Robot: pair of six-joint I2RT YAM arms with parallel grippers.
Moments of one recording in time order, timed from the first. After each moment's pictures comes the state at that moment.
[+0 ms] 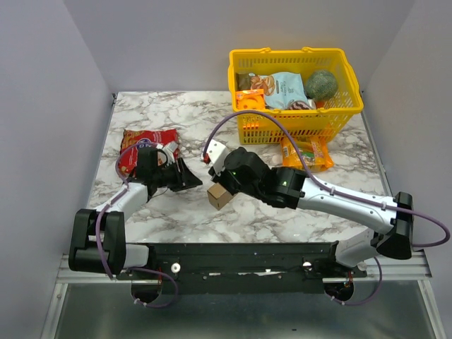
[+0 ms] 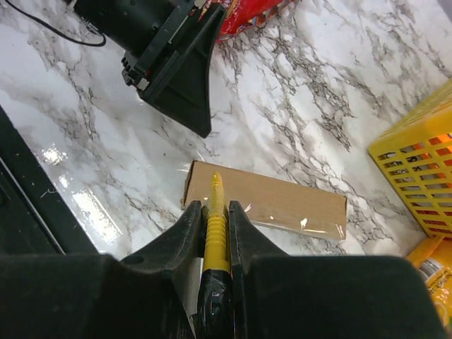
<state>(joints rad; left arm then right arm) -0.09 1.32 0.58 -0.02 0.77 -0.52 1.19 1.47 1.38 -0.46 0.30 -0.07</state>
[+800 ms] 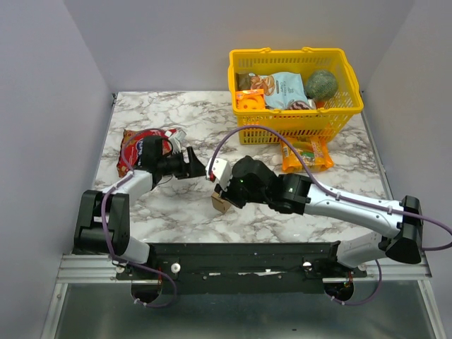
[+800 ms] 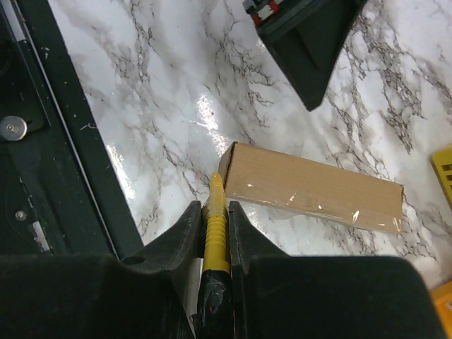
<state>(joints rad) -0.12 1.46 0.71 0.04 0.85 -0.40 1.17 1.38 1.24 -0.46 0.09 -0.15</state>
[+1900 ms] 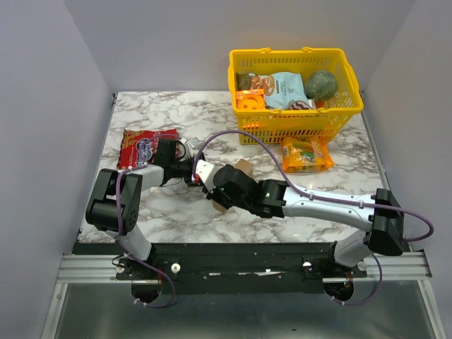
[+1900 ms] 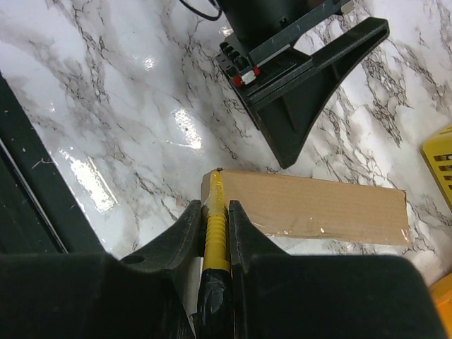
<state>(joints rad) -0.20 1.66 0.76 0.07 0.93 -0.44 1.23 1.53 1.23 -0.34 0.26 -0.09</state>
